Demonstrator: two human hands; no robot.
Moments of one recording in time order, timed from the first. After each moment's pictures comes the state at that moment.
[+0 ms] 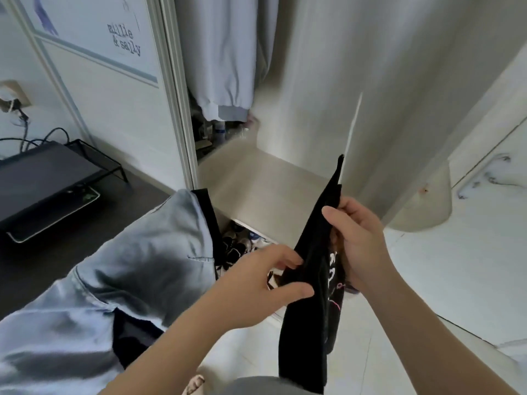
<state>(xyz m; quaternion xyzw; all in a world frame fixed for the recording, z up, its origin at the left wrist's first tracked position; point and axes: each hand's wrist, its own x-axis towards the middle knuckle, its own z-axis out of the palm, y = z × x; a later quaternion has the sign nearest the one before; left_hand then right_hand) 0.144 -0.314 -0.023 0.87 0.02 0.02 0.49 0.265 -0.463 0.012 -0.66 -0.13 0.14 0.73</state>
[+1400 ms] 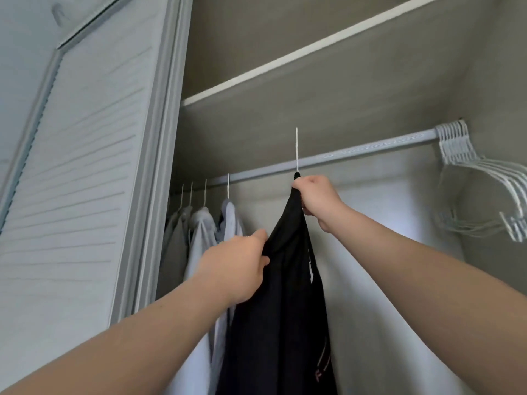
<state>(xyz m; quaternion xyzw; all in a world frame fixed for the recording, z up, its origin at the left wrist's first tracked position) 0.482 -0.074 0.446 0.91 0.02 0.41 -0.04 0.609 -0.203 0.543 -0.62 -0.36 -0.25 0.65</state>
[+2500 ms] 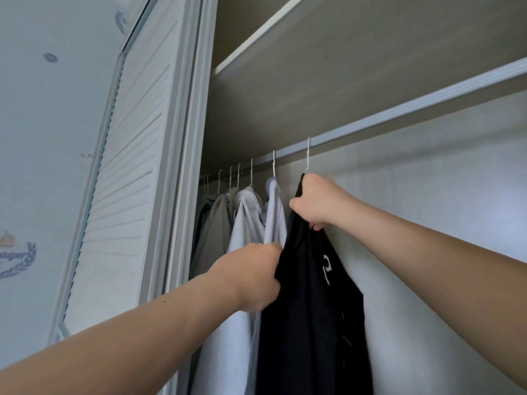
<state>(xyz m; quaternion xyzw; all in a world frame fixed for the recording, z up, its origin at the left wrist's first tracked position) 0.521 -0.036 0.422 0.95 0.13 0.30 -0.04 0.642 -0.129 0.519 -0.79 -0.42 -0.32 0.31</state>
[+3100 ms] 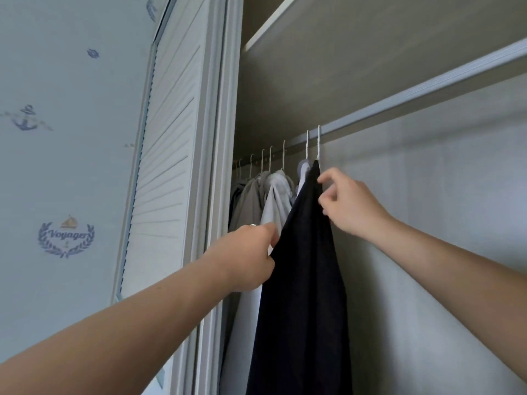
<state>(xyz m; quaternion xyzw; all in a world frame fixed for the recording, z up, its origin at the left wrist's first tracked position) 0.488 0.004 0.417 0.92 0.20 0.33 -0.02 0.673 -0.103 0.478 -0.69 -0.50 -0.32 0.41</state>
